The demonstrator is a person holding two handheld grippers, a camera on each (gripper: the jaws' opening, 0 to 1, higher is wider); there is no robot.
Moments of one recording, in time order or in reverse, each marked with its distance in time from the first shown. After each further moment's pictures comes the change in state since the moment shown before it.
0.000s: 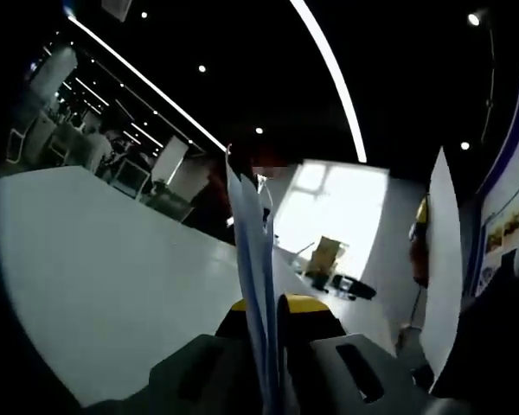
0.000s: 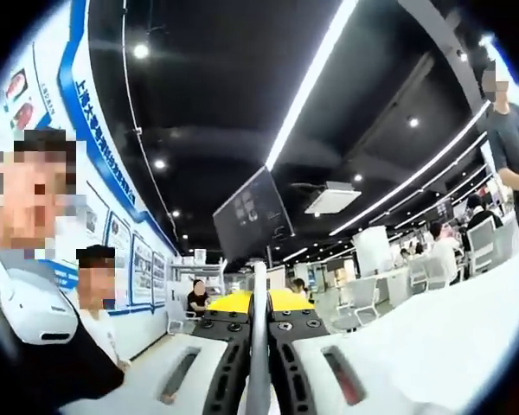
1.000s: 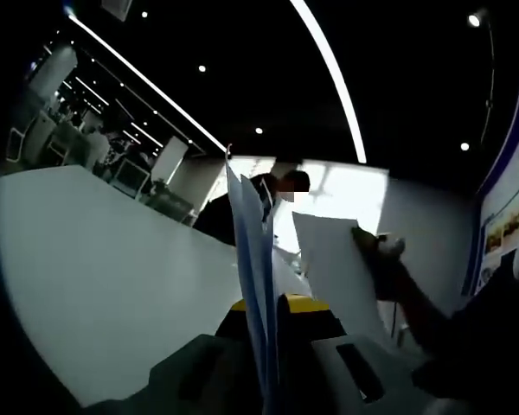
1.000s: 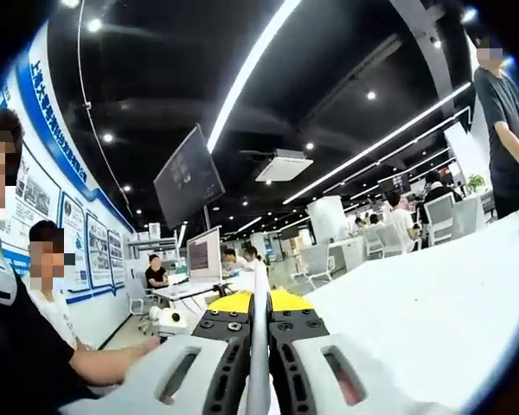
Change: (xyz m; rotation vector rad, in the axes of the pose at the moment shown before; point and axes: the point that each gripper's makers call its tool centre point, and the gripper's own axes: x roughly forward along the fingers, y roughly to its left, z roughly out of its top) left arm 0.001 -0.001 -0.001 -0.004 -0.002 -0.003; right arm 0.000 -0.117 -0.069 0.017 0.153 -0.213
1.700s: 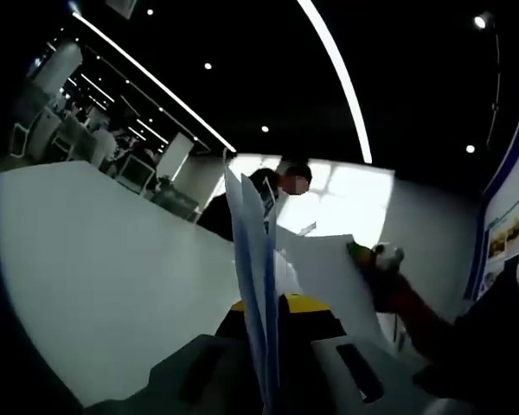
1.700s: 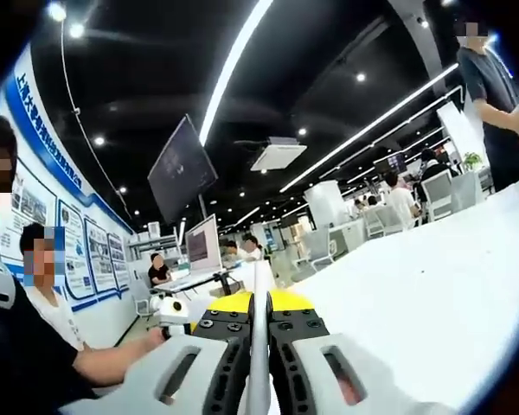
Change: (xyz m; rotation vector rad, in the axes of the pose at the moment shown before) left arm 0.001 0.013 0.002 -0.037 0.000 0.044; right arm 0.010 -0.010 -0.036 0.083 0.047 -0.007
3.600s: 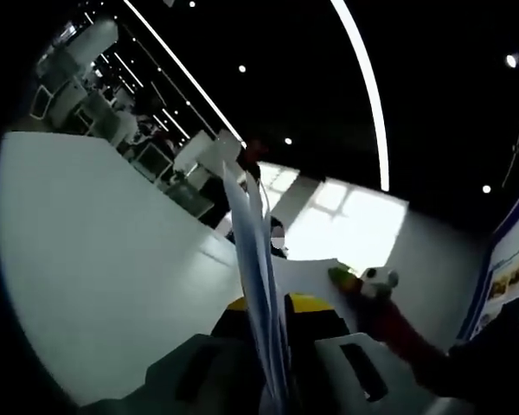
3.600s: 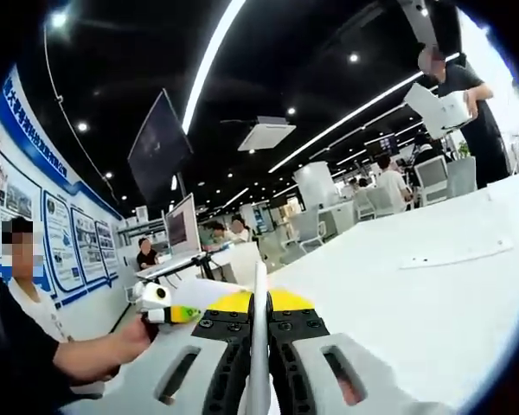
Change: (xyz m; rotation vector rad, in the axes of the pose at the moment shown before) left arm 0.016 0.022 0.010 -0.148 -0.057 0.035; right arm 0.051 -0.019 -0.029 0.006 0.105 -0.054
